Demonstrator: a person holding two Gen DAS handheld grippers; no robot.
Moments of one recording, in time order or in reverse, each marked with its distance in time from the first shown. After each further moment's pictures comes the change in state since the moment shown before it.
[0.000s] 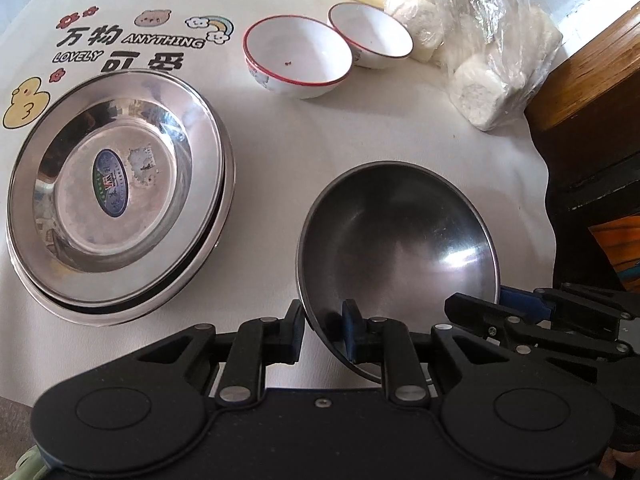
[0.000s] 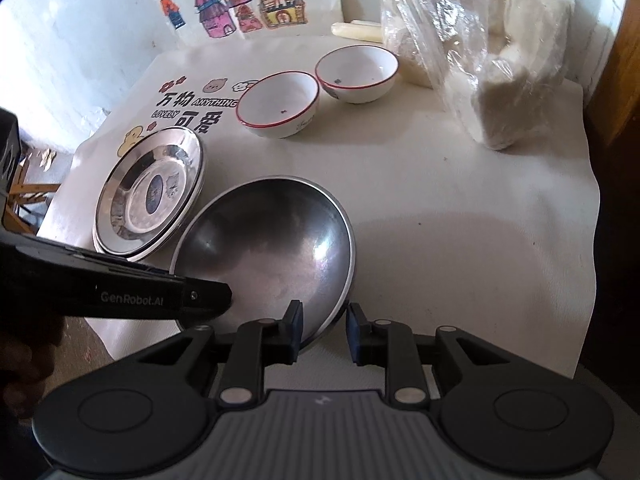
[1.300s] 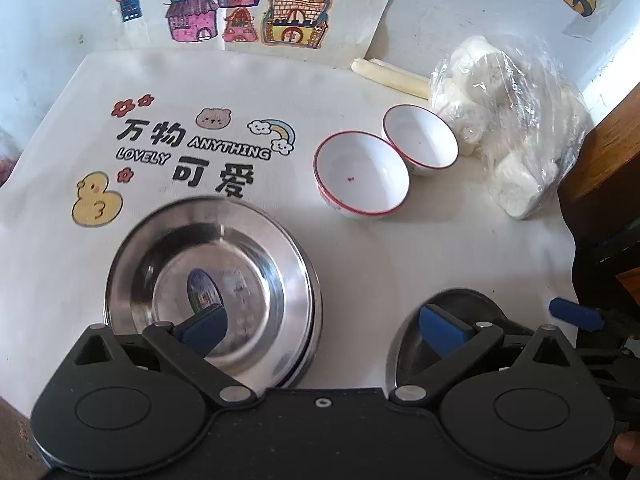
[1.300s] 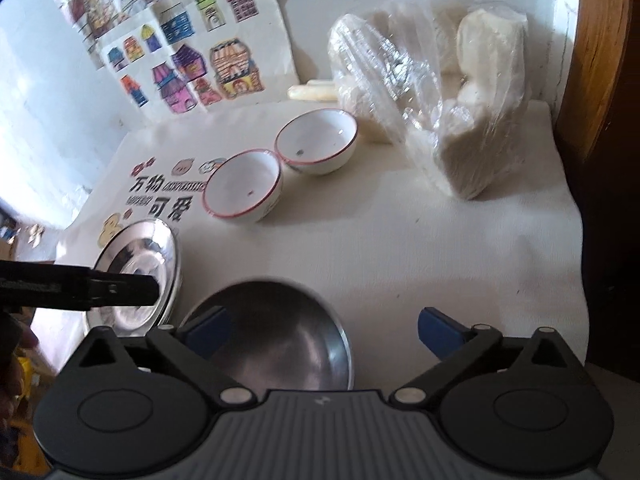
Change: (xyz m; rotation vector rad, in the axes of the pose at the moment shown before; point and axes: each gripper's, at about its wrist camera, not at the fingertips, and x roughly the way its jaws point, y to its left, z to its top) left arm -0.048 0.027 0.057 0.023 -0.132 0.116; right arm -0.001 -0.014 0.031 0.145 -0.171 -0.036
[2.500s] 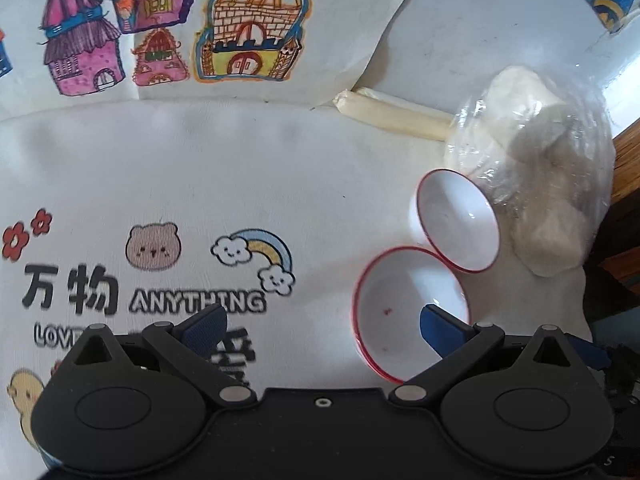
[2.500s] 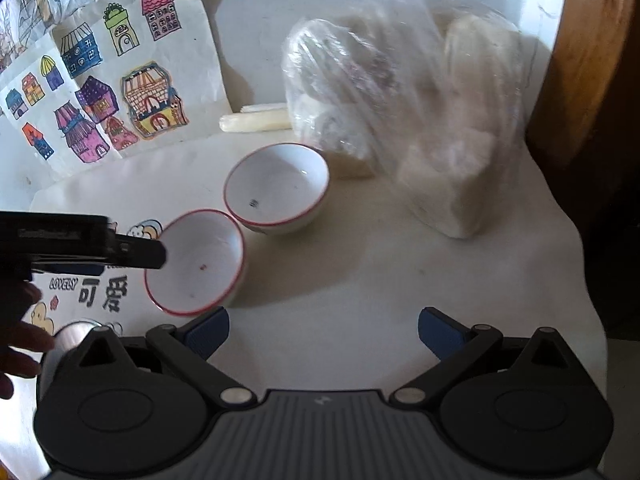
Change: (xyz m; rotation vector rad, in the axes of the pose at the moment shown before) left arm 0.104 0.048 0.126 0.184 0.058 -0.205; right arm 0.069 0.041 0.049 0.183 -0.031 -0.237
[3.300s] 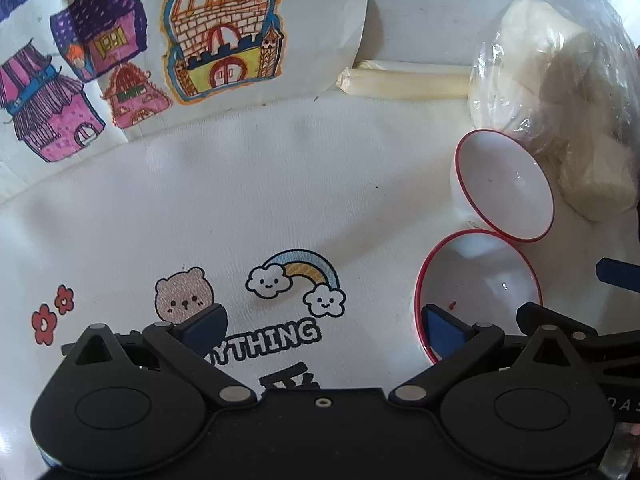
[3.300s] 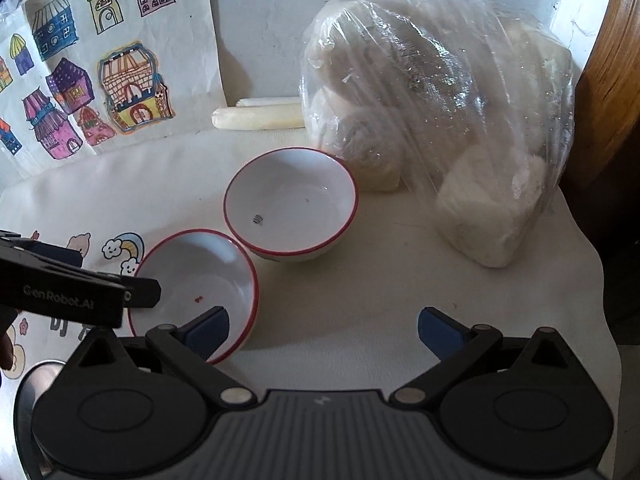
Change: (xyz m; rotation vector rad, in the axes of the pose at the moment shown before) left arm 0.026 -0.006 0.019 0.241 0.065 0.143; right arm 0.039 0.032 0.019 -0.009 0.022 -0.088
